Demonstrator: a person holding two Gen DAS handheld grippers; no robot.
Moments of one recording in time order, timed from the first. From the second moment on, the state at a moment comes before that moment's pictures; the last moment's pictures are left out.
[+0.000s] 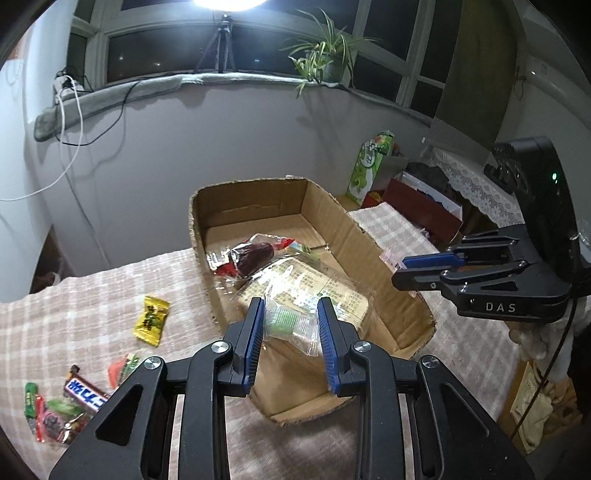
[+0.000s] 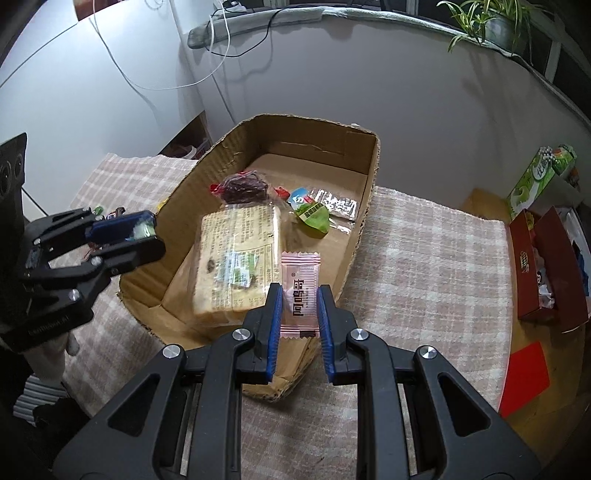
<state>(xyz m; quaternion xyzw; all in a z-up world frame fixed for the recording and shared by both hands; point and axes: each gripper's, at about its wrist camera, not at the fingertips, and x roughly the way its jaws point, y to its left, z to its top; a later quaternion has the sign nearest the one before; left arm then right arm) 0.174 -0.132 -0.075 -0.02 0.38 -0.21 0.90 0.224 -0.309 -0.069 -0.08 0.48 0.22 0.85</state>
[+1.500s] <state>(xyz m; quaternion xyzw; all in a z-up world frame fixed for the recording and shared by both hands) 0.160 -0.116 -0.059 -0.02 0.36 -0.19 0.91 0.194 -0.289 -0.038 -0.09 0.44 0.19 0.87</state>
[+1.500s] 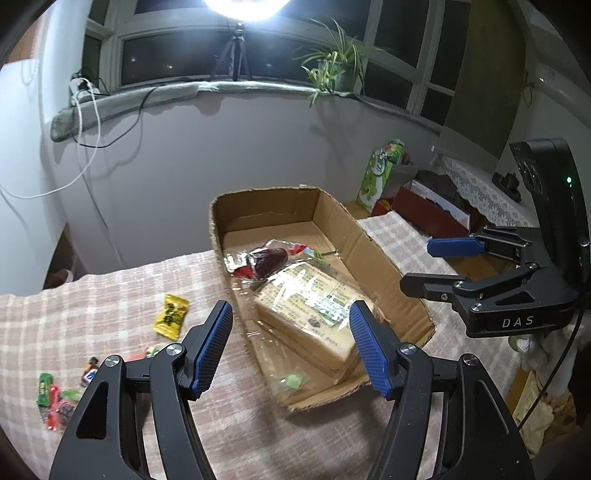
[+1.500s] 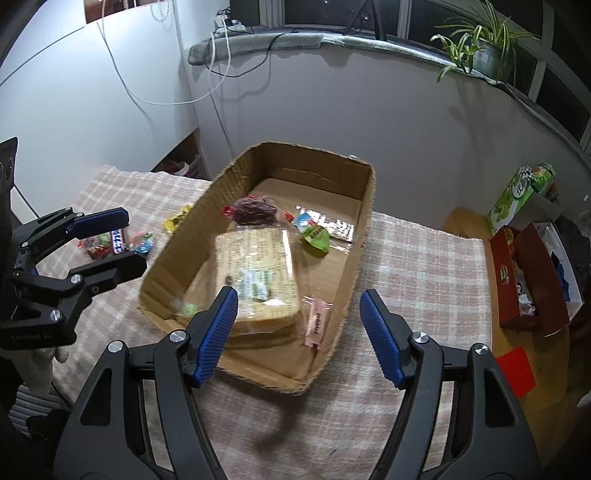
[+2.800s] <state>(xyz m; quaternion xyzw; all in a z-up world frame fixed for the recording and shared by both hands) 0.066 0.060 -0.078 -0.10 0.37 -0.08 0.92 0.165 -0.121 -0.033 -0.10 0.45 0.34 0.82</state>
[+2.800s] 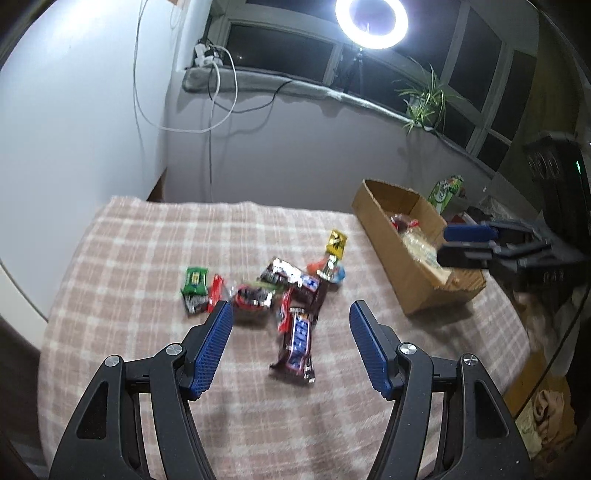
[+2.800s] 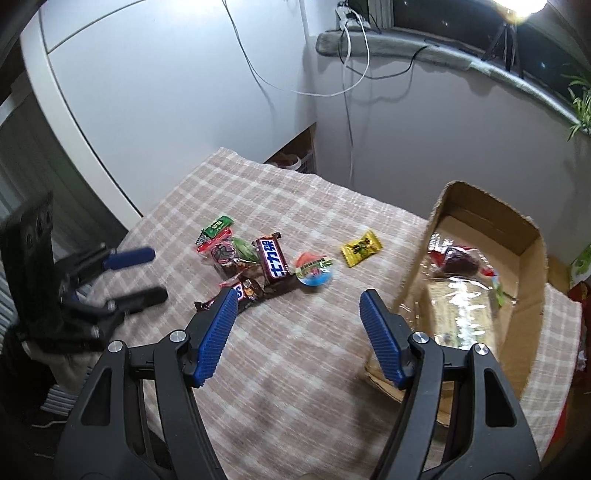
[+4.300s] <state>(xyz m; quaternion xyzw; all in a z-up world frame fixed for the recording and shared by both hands) 0.107 0.025 -0.154 -0.04 0.45 -0.11 0.88 0.262 -0.050 -0.146 -0.11 0.59 0.24 0.76</state>
